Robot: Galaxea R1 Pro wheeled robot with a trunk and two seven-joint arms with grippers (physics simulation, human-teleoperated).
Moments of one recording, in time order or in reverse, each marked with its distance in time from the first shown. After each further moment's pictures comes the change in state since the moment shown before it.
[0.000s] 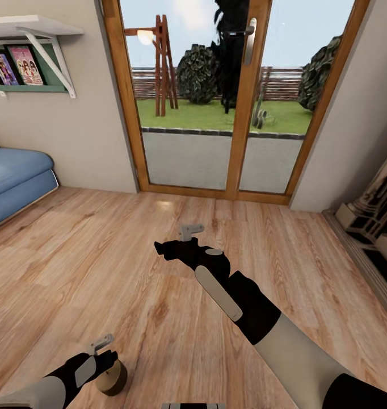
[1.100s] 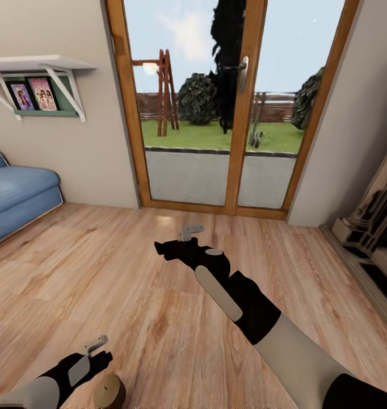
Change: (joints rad) left arm 0.000 0.030 0.000 0.000 0.053 0.031 0.000; right arm 0.000 0.000 0.000 0.000 0.000 0.000 0.000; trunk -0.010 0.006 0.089
